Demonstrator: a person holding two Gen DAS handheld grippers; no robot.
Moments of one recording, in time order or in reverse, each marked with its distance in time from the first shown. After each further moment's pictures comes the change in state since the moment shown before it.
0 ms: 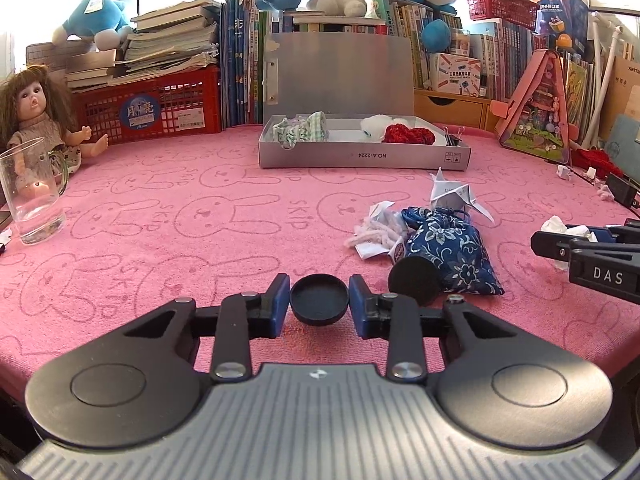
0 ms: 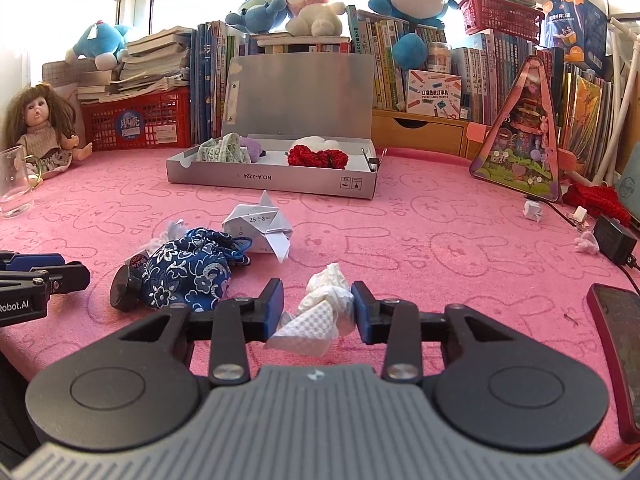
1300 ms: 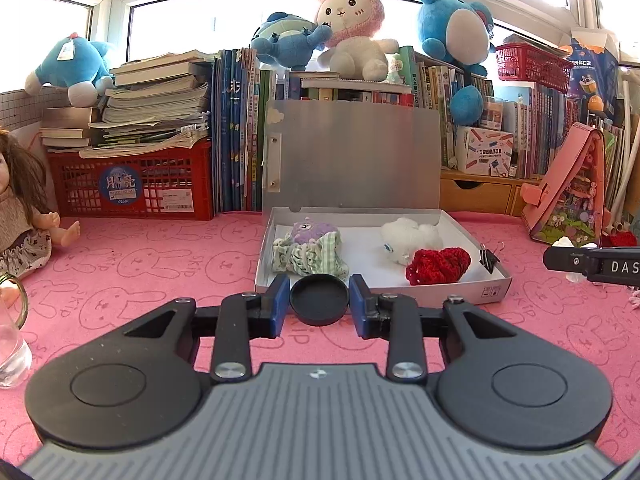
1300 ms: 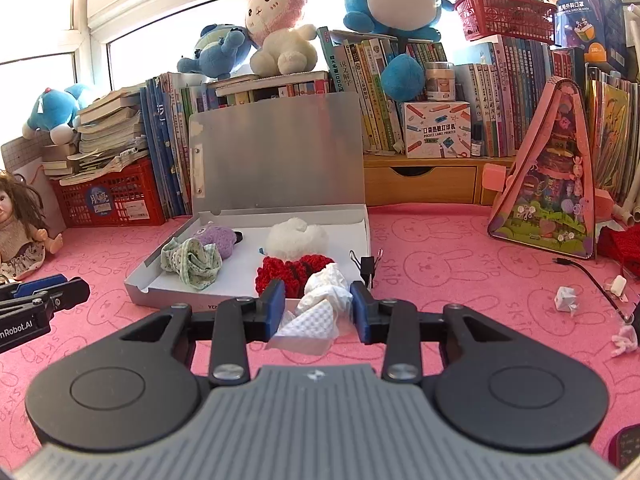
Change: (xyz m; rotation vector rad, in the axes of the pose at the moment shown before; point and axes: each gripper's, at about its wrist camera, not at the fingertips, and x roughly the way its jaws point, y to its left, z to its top) left arm 0.088 0.017 0.143 -0.032 -0.118 -0.004; right arm 0.091 -0.047 0.134 0.128 -0.006 0.041
